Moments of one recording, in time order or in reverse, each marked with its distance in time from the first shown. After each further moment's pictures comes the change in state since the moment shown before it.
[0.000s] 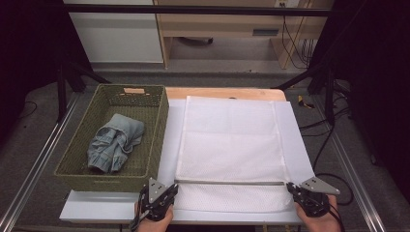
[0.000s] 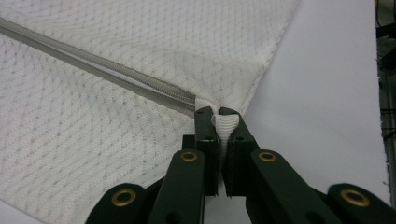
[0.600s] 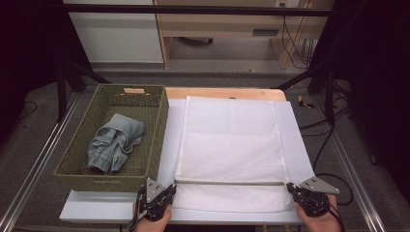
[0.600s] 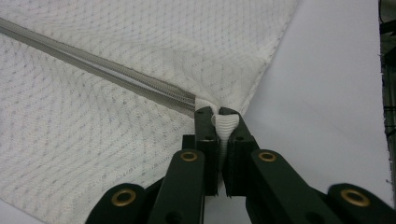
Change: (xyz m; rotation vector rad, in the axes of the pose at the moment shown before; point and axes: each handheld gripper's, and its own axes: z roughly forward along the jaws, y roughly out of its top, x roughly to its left) left arm 0.003 -0.003 0.001 0.005 -0.001 -0.020; right arm -0.001 -0.001 0.002 0.010 0.008 0.007
